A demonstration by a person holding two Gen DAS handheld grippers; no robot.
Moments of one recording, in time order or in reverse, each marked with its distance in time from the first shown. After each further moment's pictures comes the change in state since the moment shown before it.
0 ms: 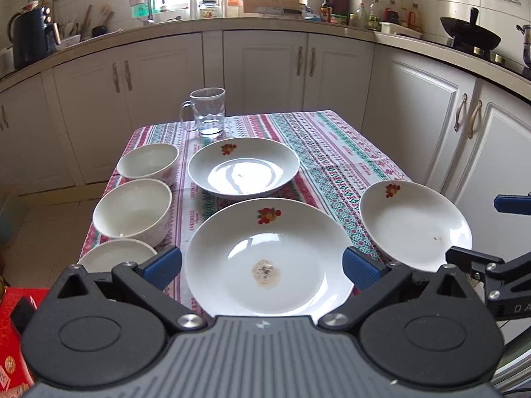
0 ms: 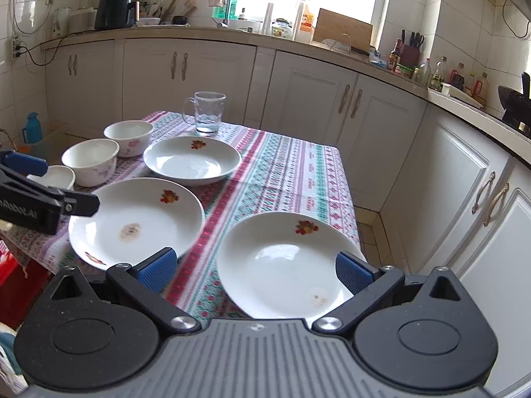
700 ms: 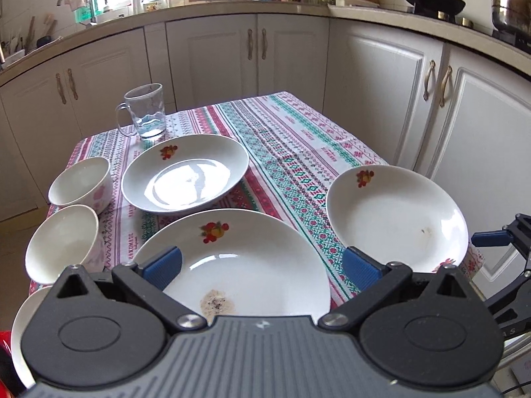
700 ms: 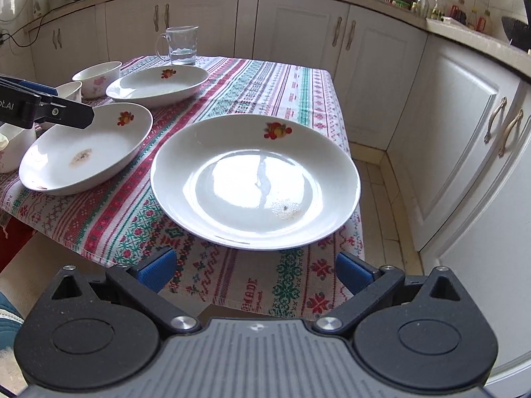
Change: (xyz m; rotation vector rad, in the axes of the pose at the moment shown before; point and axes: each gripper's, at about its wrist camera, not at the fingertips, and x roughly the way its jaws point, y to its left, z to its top) left arm 0.060 -0.035 0.017 0.129 0.054 -0.120; right arm 0.058 -0.050 -0.069 0.077 0.180 0.055
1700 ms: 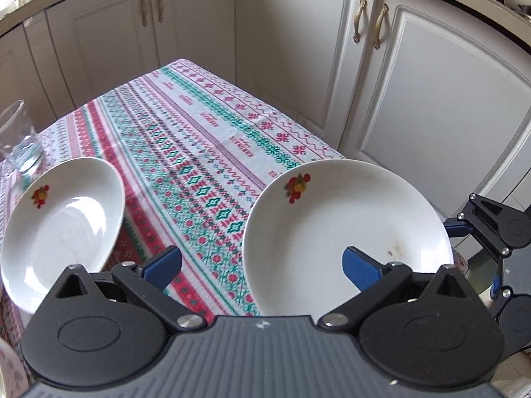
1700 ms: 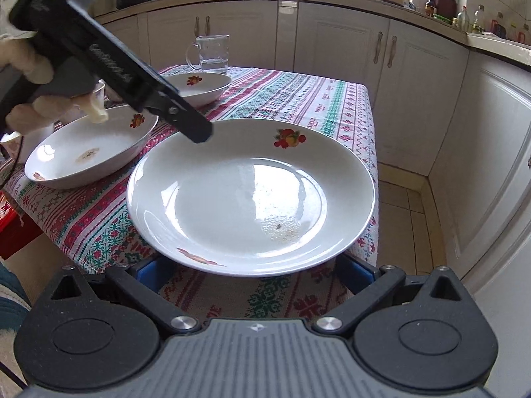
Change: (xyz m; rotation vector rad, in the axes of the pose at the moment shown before) left arm 0.107 -0.052 0.069 0.215 0.200 -0.267; right arm 0.027 -0.038 -0.003 -0.090 -0.083 0.178
